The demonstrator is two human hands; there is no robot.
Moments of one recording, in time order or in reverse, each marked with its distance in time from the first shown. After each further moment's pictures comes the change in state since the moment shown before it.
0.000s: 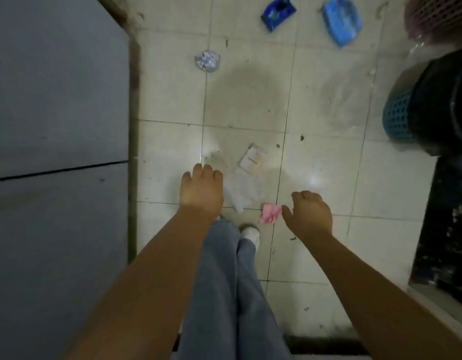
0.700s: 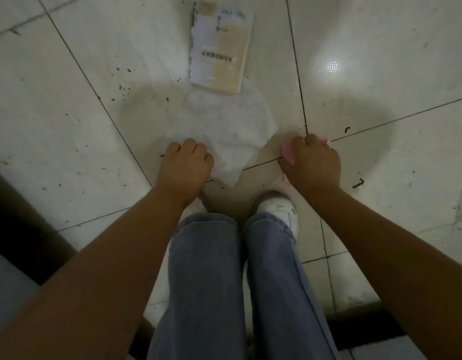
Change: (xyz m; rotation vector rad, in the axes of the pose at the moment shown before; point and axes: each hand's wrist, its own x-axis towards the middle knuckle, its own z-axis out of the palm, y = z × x) left_hand 0.214 0.032 0.253 0.530 0.059 0.550; right_hand 0.192 0.035 0.278 0.296 0.015 0.207
